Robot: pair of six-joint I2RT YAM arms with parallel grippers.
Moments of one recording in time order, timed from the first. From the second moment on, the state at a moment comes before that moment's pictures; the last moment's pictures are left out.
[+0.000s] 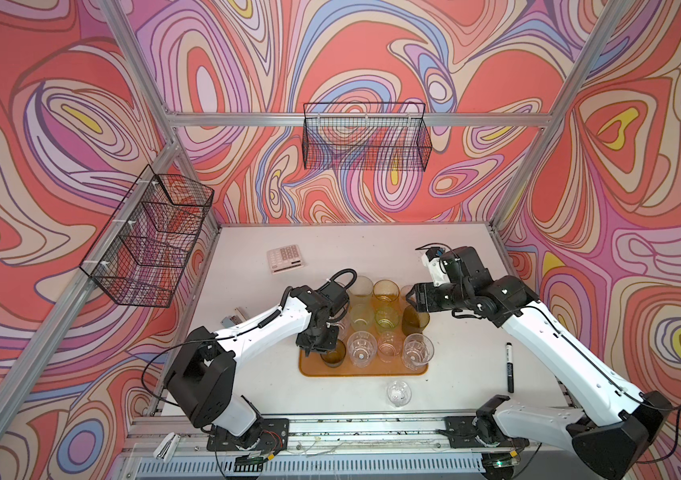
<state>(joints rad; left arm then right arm) -0.72 1.53 1.10 -1.09 0.04 -0.58 0.50 1.20 1.24 -0.94 -0.10 0.36</state>
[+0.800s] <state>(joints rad) -0.73 1.41 1.14 -1.18 0.04 -0.54 0.50 1.20 1.24 -0.94 -0.10 0.36</state>
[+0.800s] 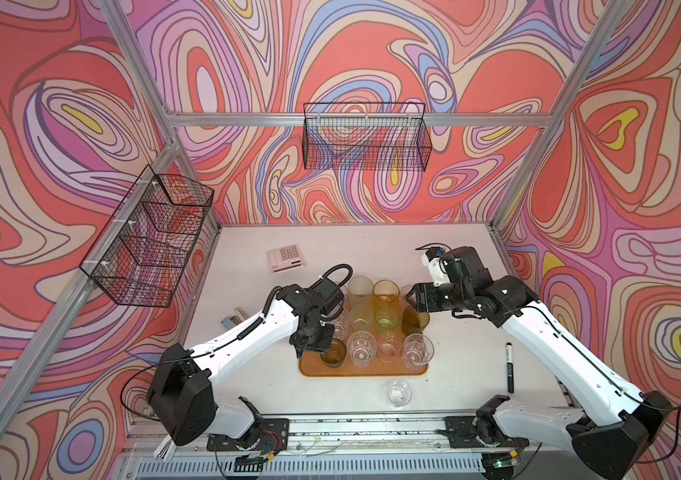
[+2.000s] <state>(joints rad) -1.10 1.50 1.28 -1.10 0.06 -0.47 0.30 1.25 1.28 -1.05 -0.34 0.38</state>
